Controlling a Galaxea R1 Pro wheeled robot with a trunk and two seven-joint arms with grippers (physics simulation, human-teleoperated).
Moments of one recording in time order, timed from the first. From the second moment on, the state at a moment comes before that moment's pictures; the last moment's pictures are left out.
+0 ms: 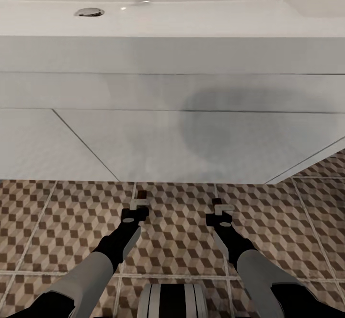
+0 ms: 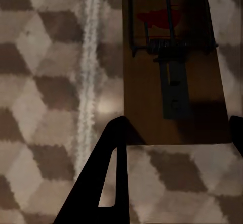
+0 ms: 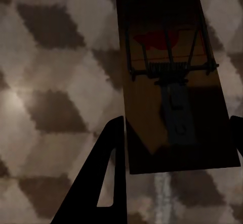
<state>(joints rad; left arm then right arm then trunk) -0.77 -0.13 -0.21 -0.50 0.13 0.13 0.33 -0.82 0.11 -0.02 -0.33 0.07 0.05 -0.21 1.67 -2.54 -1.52</state>
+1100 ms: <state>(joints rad) -0.77 -0.13 -0.22 -0.49 0.12 0.10 0.33 -0.82 0.11 -0.02 -0.33 0.07 0.05 -0.21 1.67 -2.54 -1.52</state>
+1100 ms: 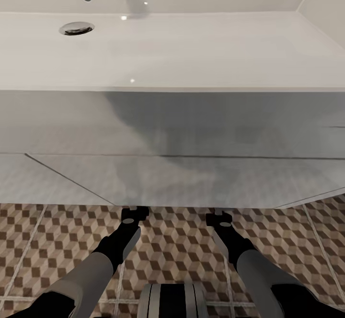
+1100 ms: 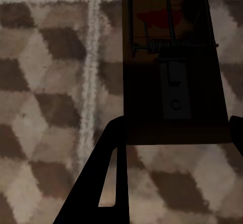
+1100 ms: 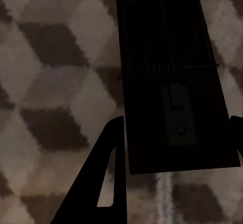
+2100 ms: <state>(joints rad) -0.77 -0.13 -0.21 -0.47 0.14 0.11 0.31 -0.82 0.11 -0.02 -0.30 0.06 0.03 -0.21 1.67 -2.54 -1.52</state>
